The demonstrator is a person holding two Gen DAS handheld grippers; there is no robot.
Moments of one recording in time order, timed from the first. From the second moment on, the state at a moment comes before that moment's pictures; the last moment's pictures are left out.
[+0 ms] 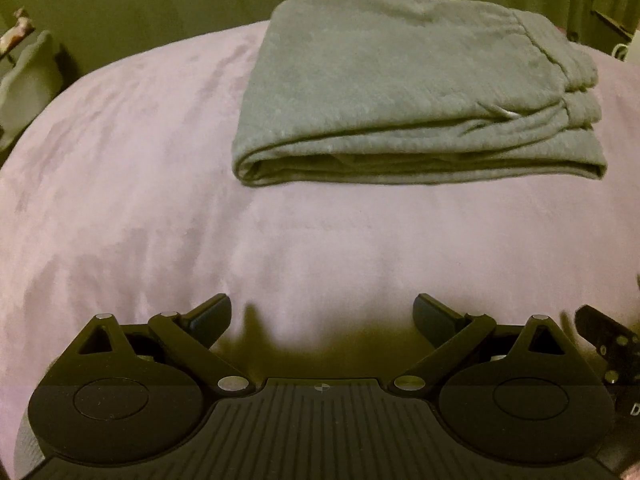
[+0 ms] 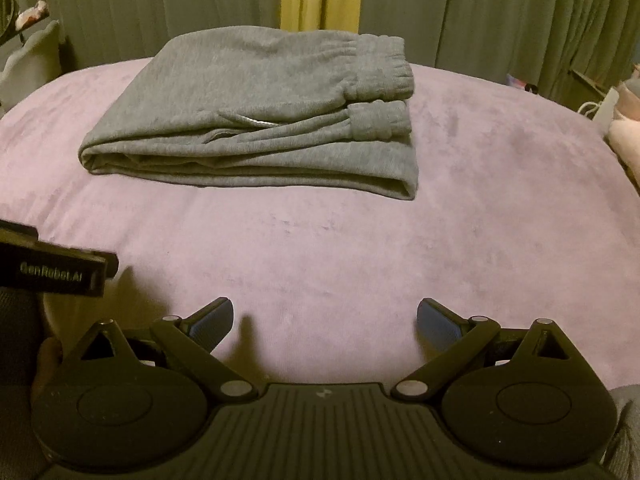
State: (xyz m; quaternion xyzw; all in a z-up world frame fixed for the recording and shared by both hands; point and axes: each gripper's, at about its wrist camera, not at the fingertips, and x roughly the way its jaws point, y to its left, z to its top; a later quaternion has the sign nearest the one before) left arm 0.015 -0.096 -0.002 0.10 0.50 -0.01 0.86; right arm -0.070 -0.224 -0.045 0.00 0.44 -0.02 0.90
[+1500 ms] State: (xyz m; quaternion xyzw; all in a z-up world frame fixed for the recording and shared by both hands) left arm 0.045 -0.087 0.090 0.05 0.48 0.01 0.87; right arm -0.012 -0.217 0.034 0.02 0.46 -0.06 0.89
